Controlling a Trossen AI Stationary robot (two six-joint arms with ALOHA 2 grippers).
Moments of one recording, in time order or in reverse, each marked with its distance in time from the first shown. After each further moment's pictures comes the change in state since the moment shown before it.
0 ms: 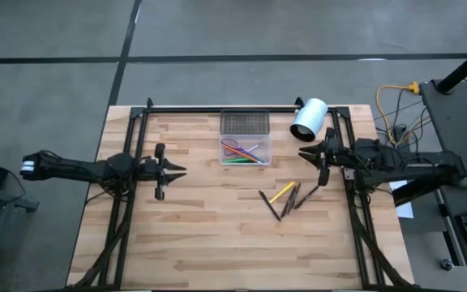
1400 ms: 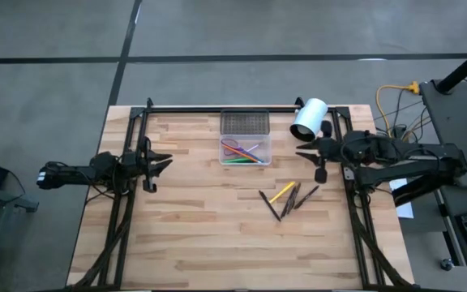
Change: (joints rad) left arm 0.000 -0.352 -0.061 -0.059 -0.136 -0.005; right arm -0.003 0.213 0.276 -0.281 -0.011 -0.250
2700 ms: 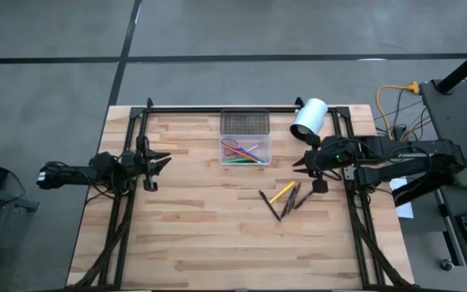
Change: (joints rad) left arm 0.000 0.020 -0.019 0.071 -0.018 0.081; right arm -0.003 0.166 0.061 -0.215 -0.208 -0.033
